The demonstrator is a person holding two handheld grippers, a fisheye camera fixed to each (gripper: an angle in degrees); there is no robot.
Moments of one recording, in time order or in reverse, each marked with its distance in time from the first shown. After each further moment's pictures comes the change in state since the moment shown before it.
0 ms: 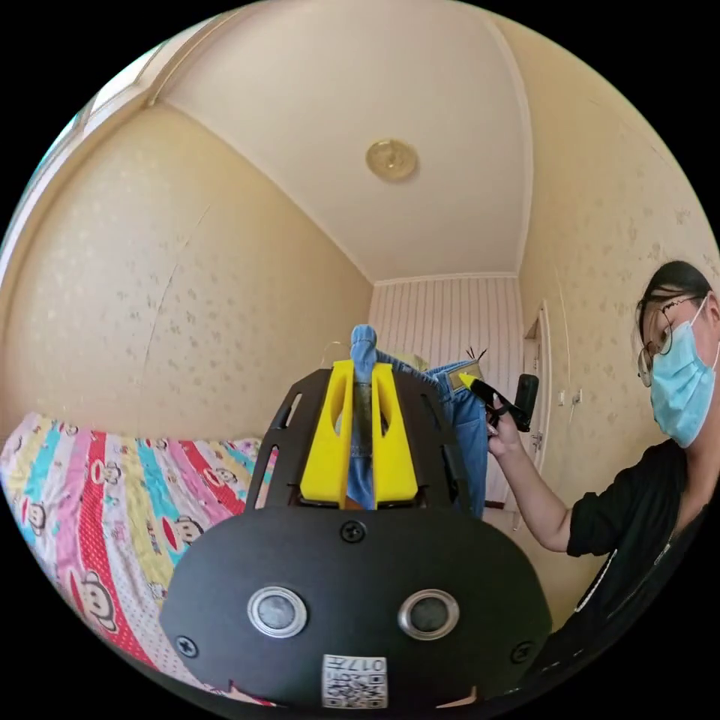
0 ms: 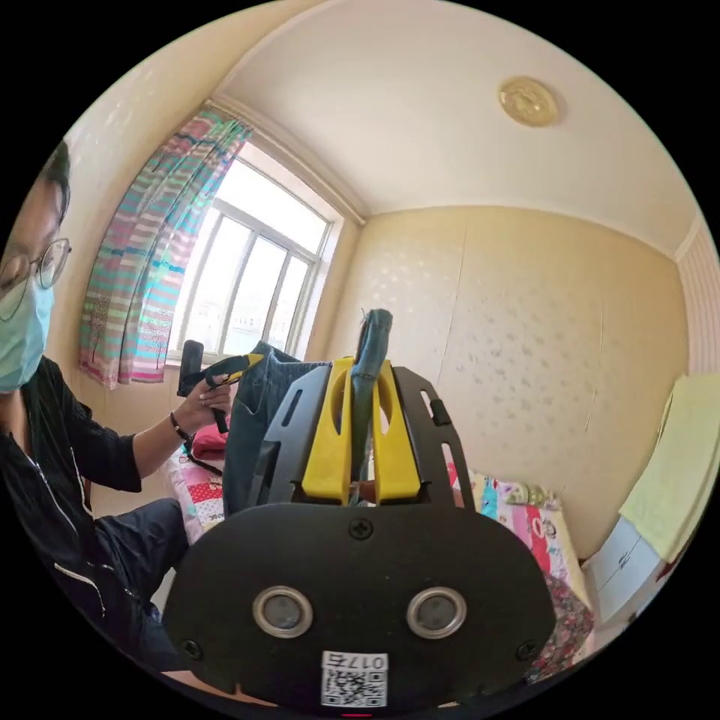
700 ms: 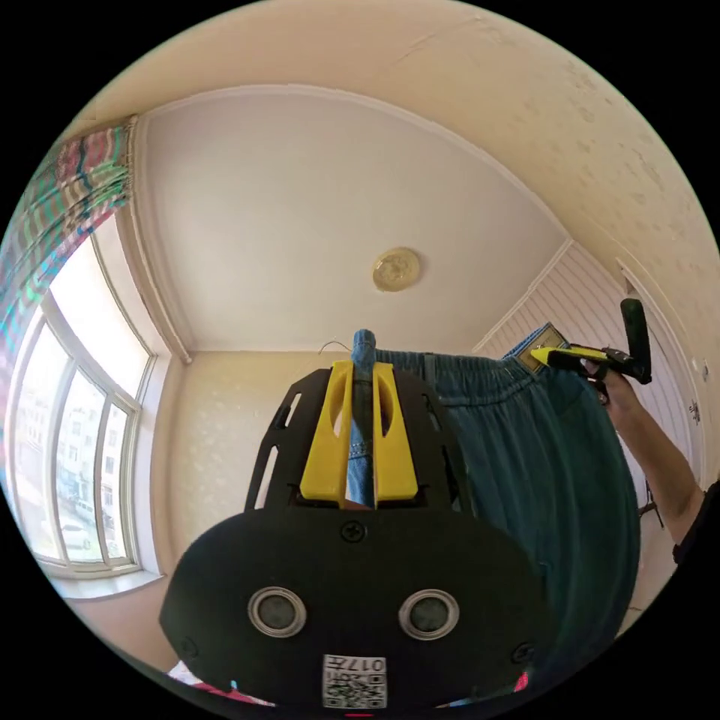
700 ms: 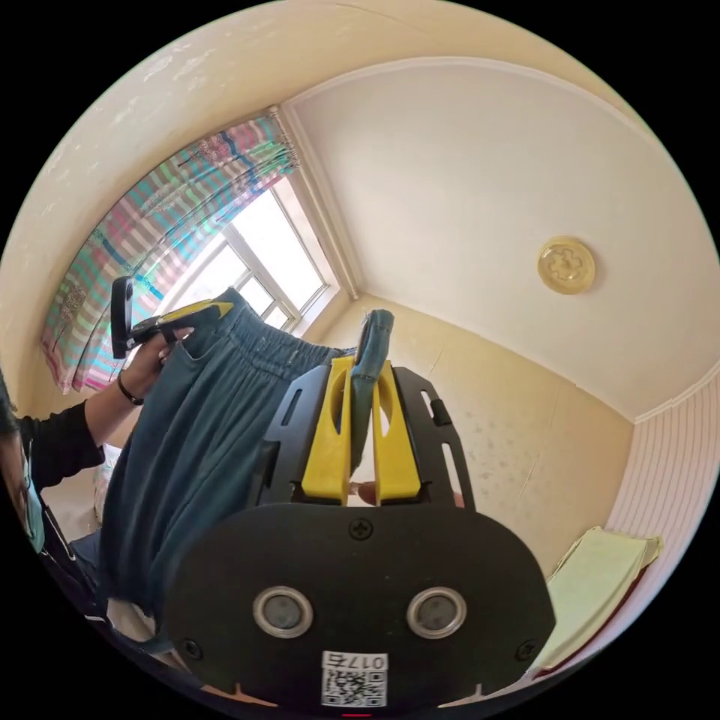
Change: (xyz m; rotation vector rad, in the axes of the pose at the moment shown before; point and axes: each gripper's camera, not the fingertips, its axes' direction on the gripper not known) left arm 0.413 -0.293 -0.001 0.281 -0.609 0.525; right arm -0.096 -0.388 -0.080 0.135 0.215 -0.315
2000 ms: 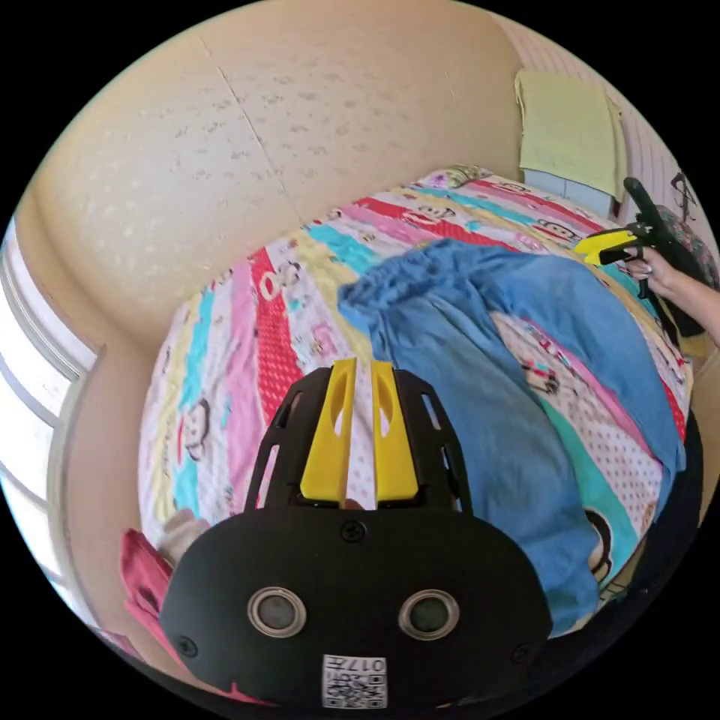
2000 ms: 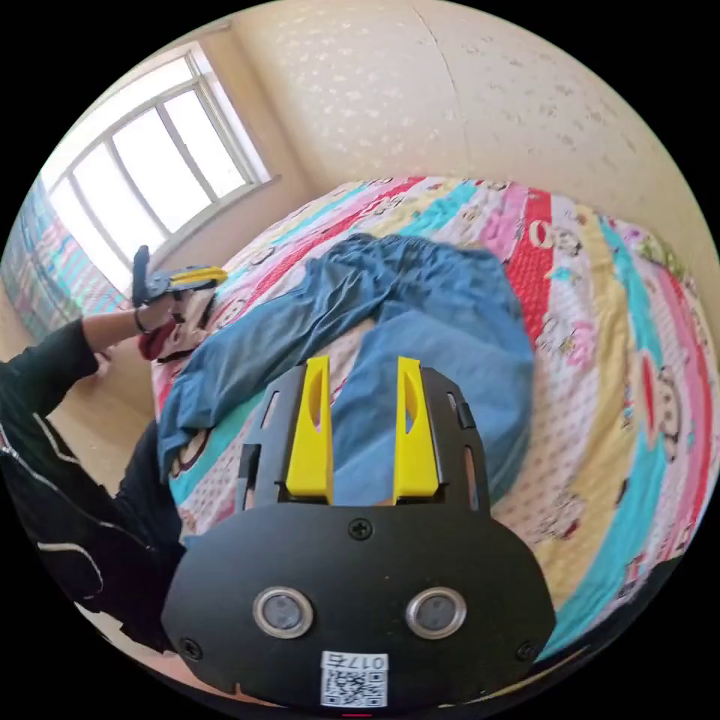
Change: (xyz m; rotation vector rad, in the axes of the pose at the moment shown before) left arm -0.104 0.869 0.308 -1.483 0.320 0.098; right arm -0.150 1.007 0.423 -1.029 -0.747 0.791
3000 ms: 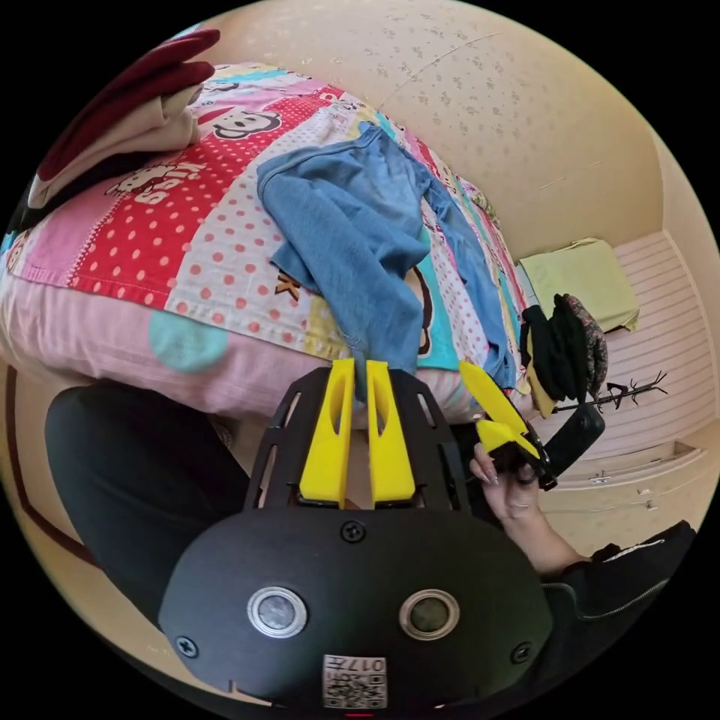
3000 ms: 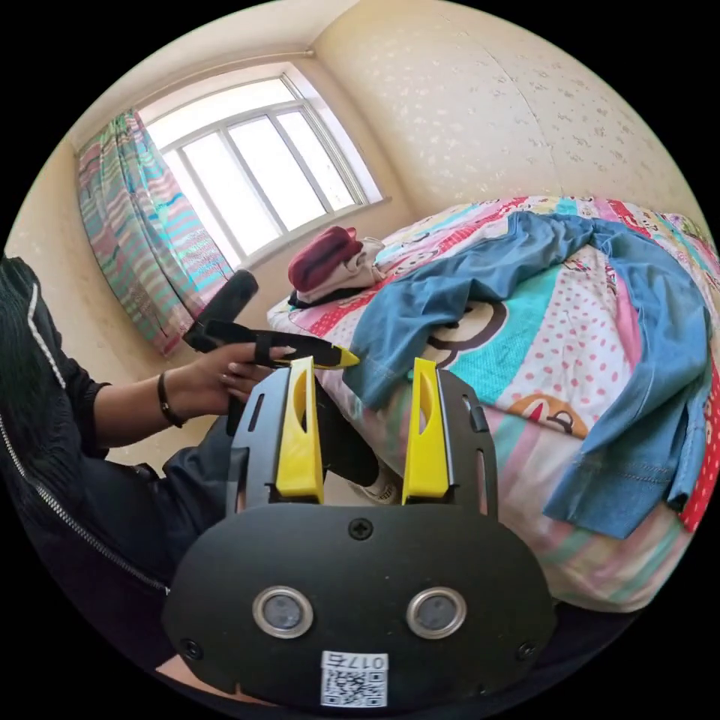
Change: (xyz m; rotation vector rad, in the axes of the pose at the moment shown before) left arm -0.073 0.201 -0.384 -0.103 0.516 -0.729; right arm -0.394 0.285 0.130 0.181 -0.132 -0.087
